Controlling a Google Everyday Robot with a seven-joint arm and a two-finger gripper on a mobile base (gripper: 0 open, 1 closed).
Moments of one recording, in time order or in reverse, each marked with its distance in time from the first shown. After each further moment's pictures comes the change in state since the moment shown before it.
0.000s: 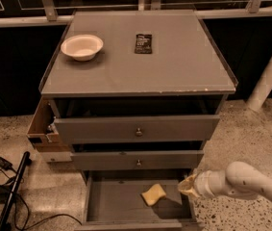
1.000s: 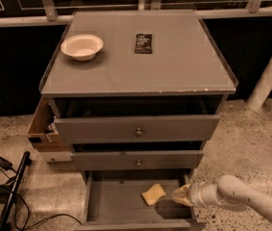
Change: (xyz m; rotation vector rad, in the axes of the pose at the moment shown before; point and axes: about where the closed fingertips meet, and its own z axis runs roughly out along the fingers) arm 0.054 0.003 0.079 -0.016 -0.074 0.067
